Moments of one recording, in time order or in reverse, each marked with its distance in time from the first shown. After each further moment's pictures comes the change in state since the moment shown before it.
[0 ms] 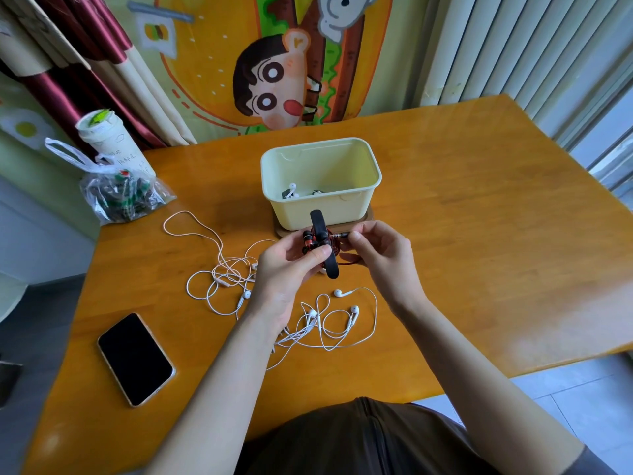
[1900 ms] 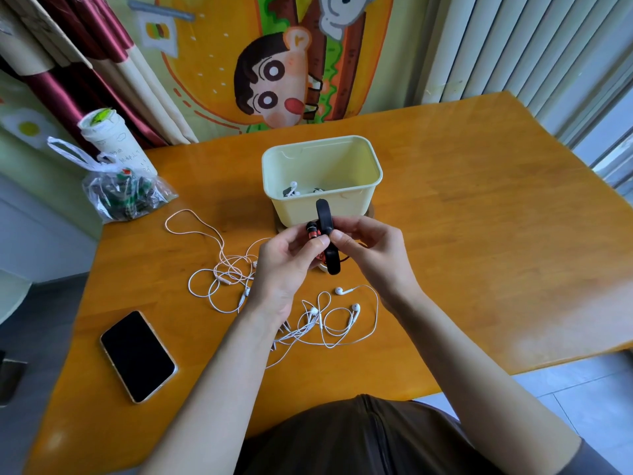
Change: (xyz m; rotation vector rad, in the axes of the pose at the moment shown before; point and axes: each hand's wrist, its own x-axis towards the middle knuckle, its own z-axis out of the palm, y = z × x) left_hand -0.001 0.005 0.003 0.039 -0.011 0.119; right_hand 0.001 -0.013 0.009 -0.041 -0.063 -0.018
